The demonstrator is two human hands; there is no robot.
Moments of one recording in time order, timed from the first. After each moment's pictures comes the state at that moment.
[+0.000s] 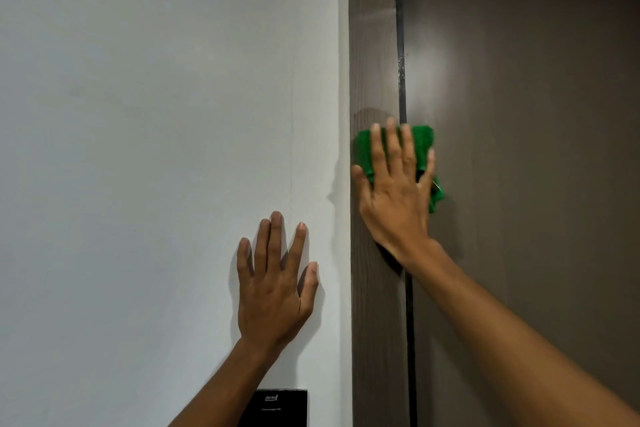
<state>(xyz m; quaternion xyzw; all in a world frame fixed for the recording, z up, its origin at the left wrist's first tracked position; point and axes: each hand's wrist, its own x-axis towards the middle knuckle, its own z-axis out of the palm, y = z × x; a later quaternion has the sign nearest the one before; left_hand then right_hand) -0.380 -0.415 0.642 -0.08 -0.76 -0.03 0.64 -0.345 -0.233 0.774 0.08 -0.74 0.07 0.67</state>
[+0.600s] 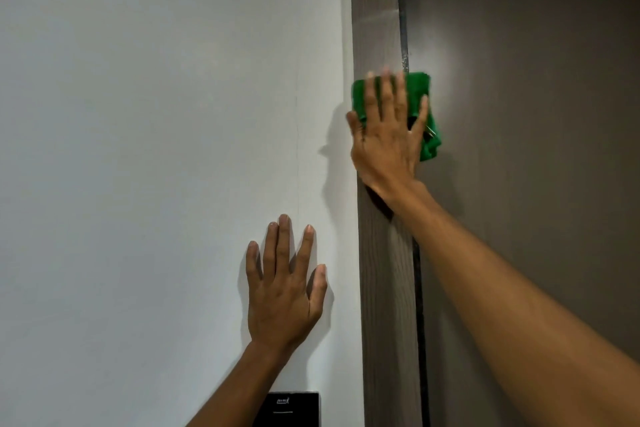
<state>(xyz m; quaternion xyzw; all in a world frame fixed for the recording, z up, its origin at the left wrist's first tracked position) -0.383 -0.416 0.641 -0.08 -0.75 -0.02 0.65 -0.352 -0.253 0.847 0.06 -0.72 0.08 0.68</state>
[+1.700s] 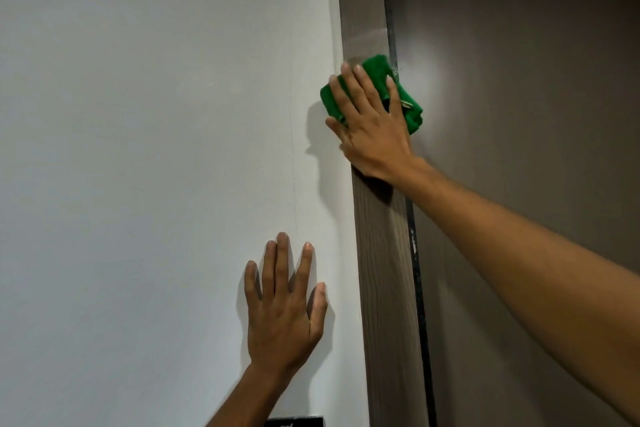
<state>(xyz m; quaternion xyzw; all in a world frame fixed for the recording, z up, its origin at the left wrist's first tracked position) -0.383 -0.416 0.642 -0.08 -0.76 -0.01 0.64 -0.348 -0.243 0.890 0.14 -0.73 -0.07 0.66</state>
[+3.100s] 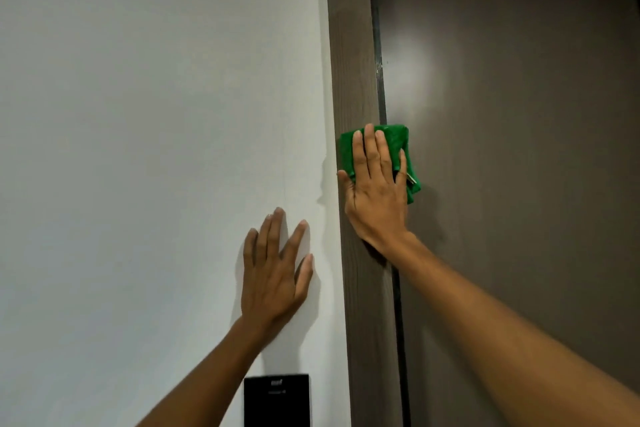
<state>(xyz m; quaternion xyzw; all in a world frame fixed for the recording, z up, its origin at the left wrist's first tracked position) -0.352 -0.416 0.656 -0.17 -0.80 -0.06 0.58 -0.339 -0.234 0.766 0.10 -0.74 0.09 0.66</state>
